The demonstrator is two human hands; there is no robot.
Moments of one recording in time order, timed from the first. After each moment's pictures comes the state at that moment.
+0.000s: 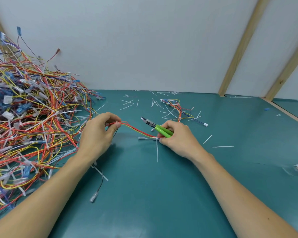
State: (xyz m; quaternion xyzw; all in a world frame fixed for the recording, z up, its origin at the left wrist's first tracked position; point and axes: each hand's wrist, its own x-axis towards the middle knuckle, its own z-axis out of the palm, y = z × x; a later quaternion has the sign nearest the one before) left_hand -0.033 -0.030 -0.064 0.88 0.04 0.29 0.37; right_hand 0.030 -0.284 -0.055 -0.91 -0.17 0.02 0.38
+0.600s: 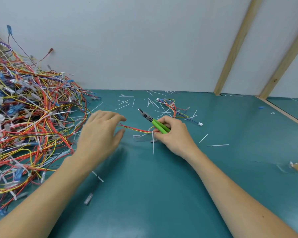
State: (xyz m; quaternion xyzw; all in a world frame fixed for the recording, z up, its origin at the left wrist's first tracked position) left_hand -0.047 -0.051 -0.043 0.95 -0.05 0.29 0.10; right_hand 0.027 -0.278 -0.053 -0.86 -0.17 -0.01 0.48
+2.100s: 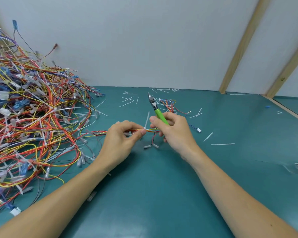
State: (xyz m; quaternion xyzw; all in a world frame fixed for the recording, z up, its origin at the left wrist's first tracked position) left_hand -0.045 -0.085 -0.068 0.84 -0.03 0.22 0.50; right_hand 0.009 -0.260 -0.040 -0.77 -0.15 0.02 0.62
